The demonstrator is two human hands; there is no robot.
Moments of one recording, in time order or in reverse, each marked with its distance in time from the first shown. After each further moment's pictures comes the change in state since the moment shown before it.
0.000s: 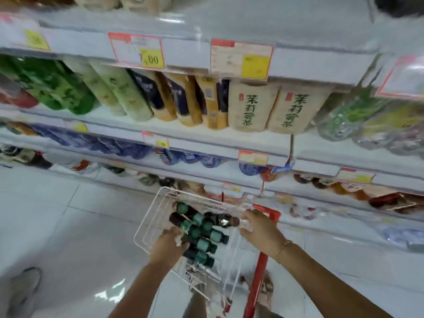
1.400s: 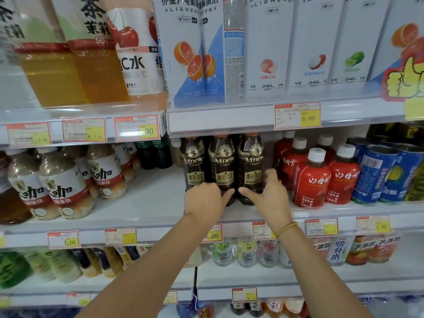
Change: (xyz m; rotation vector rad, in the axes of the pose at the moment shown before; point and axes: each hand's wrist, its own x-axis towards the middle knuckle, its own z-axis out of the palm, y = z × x) left_hand -0.162 0.488 -0.193 0.415 0.908 0.689; right_hand -0.154 0.022 -0.379 0.370 1.242 -0.128
